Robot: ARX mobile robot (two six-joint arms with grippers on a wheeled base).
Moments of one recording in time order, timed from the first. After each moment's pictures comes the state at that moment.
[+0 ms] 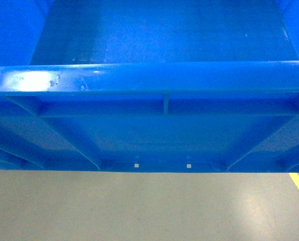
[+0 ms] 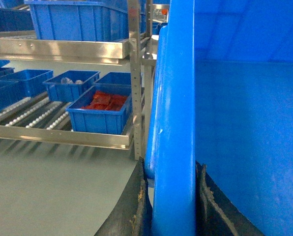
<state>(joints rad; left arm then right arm) -0.28 0.95 0.50 0.42 -0.38 -0.02 0.29 0.95 0.56 0.24 0.34 0.08</state>
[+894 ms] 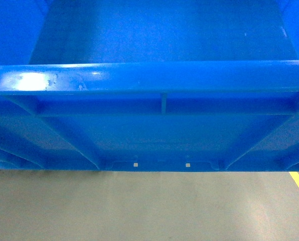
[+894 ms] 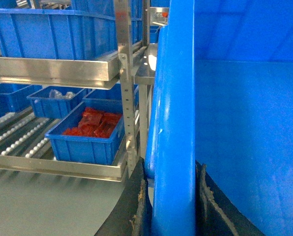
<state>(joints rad) -0.28 0.95 0.50 0.42 -0.38 -0.02 0.29 0.95 0.56 0.24 0.34 0.08</state>
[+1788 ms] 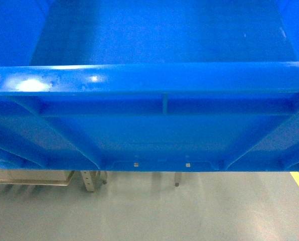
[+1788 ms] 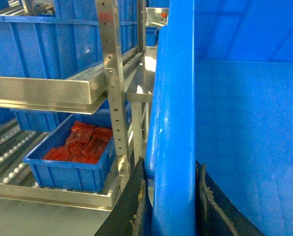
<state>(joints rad) -0.28 0.95 0.50 0.43 -0.38 -0.02 0.29 0.96 0.56 0.24 0.34 0.08</state>
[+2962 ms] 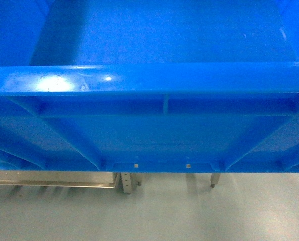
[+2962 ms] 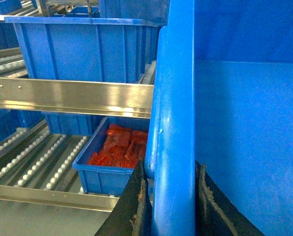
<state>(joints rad) -0.28 0.95 0.50 0.42 -0.38 -0.02 0.29 0.95 0.56 0.23 0.34 0.08</state>
